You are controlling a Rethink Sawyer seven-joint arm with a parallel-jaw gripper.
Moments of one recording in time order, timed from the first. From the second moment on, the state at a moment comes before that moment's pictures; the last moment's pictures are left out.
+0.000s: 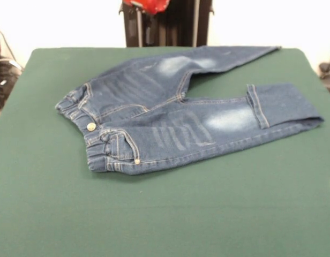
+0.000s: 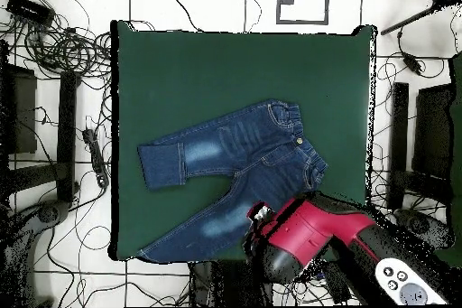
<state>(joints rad) -1.00 -0.83 1.09 2.26 -1.18 0.76 -2.86</state>
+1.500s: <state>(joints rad) -1.05 -0.48 1.02 1.81 -1.24 0.83 -3.09</state>
